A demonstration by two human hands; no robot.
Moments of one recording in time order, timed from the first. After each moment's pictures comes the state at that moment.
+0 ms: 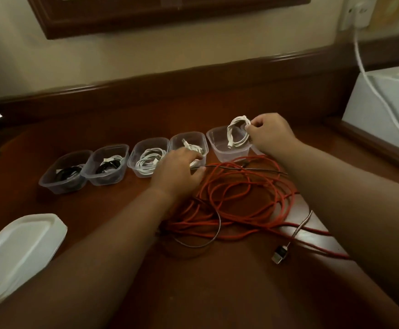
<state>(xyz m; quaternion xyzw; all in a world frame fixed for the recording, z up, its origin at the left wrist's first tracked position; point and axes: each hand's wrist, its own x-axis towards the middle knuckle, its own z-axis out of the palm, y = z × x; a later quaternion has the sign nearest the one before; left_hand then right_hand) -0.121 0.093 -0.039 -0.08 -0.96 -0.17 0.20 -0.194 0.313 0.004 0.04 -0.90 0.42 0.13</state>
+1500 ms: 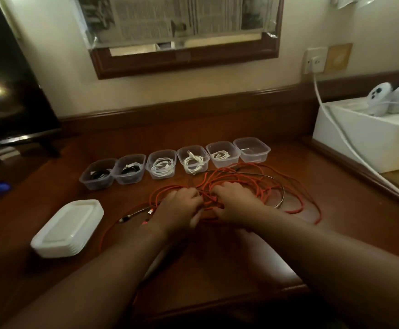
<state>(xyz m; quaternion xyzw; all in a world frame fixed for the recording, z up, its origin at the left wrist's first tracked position) 0.015 0.092 -0.046 -0.25 -0.95 -0.03 0.19 -0.012 0.282 -0.023 0.26 -0.96 0.10 0.01</state>
